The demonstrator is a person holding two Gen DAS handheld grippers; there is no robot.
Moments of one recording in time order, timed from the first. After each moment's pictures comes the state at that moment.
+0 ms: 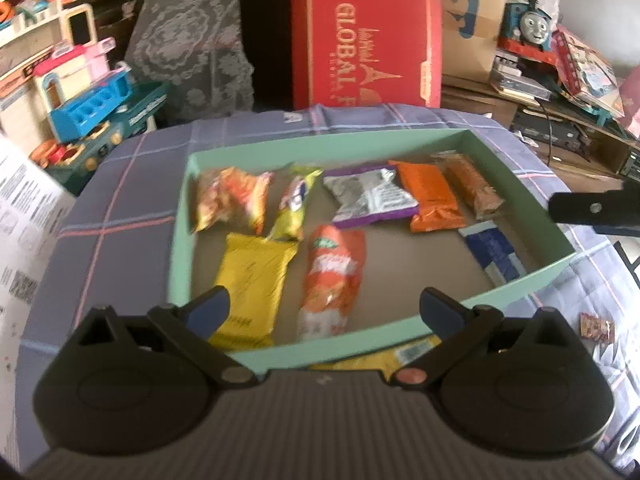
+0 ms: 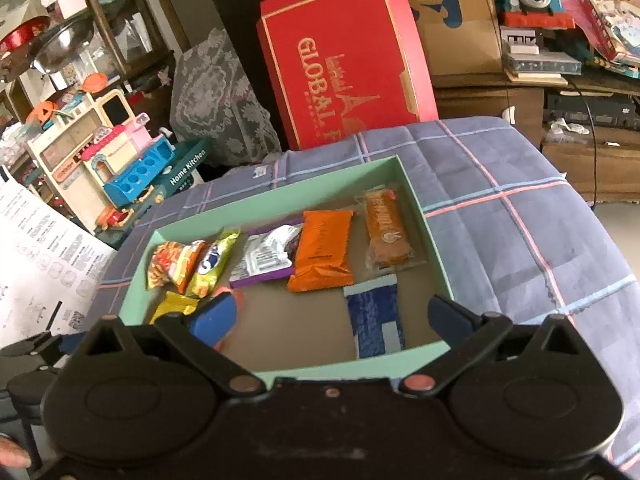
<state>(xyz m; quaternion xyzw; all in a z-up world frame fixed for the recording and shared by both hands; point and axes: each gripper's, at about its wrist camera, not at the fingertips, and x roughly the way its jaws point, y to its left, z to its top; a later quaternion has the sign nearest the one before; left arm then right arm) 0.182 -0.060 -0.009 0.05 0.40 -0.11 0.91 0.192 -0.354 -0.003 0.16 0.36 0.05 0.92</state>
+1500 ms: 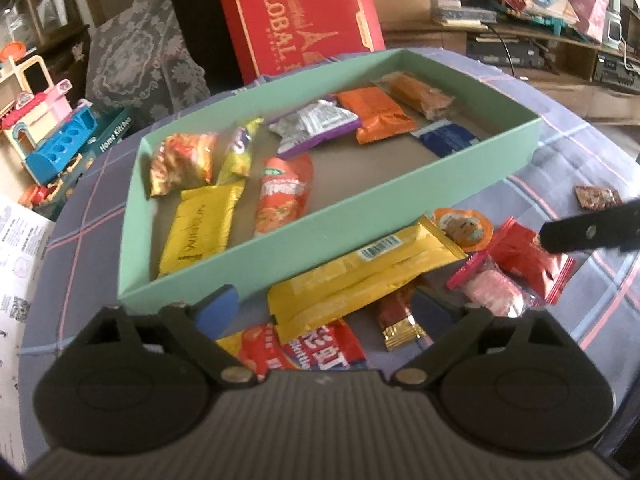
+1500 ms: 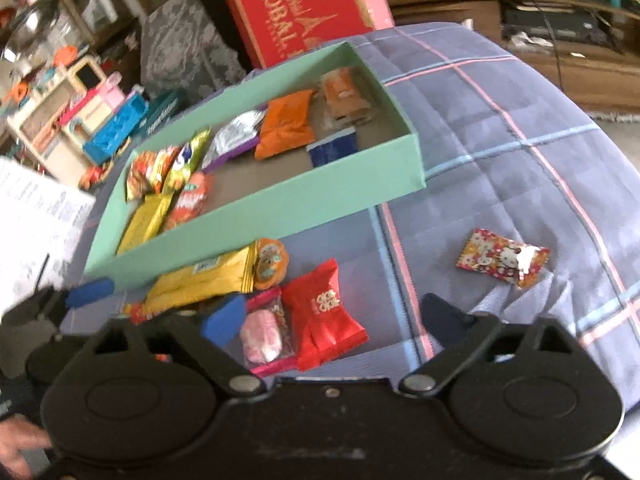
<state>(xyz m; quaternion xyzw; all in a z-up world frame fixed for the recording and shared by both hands) 0.129 -0.096 -0.065 0.17 0.39 -0.16 0.89 0.116 -0.346 -0.067 0.18 0.44 0.02 0.88</state>
